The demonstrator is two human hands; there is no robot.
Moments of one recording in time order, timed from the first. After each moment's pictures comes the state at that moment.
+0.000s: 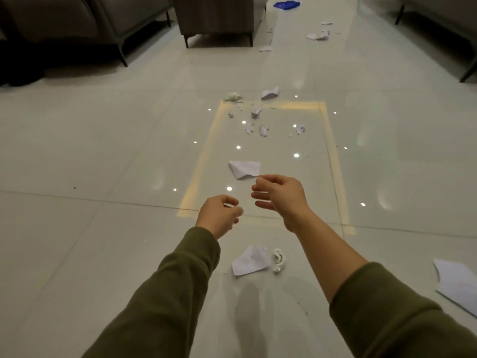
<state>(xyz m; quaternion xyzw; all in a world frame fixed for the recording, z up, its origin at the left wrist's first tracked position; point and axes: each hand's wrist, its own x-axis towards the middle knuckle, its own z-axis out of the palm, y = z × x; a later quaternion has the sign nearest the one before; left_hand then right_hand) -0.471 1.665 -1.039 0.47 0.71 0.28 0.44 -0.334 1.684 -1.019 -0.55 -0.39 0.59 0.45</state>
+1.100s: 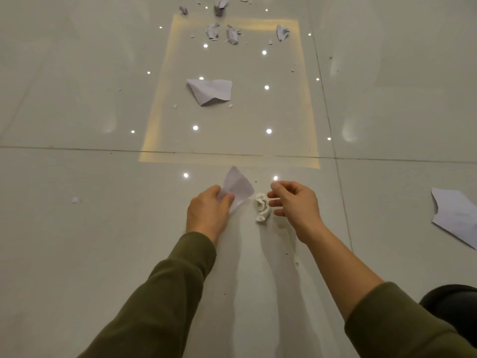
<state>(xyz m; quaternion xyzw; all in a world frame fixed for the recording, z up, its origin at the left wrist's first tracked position) -0.452 1.651 -1.220 0.53 0.74 0.17 0.38 -0.288 1.643 -1.201 -0.70 -0.29 0.52 0.39</state>
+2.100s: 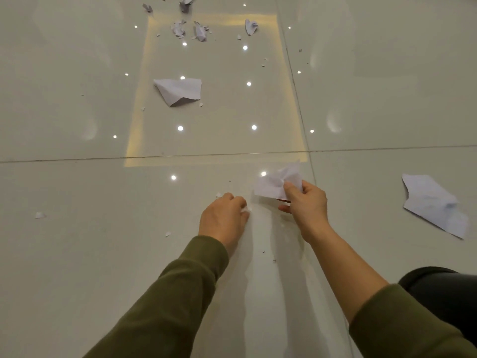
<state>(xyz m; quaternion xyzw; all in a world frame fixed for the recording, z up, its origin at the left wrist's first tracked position) -0.390 1.640 -1.230 0.75 0.61 0.07 0.24 -0.233 1.630 -1.212 -0.76 -0.25 0.44 0.42</state>
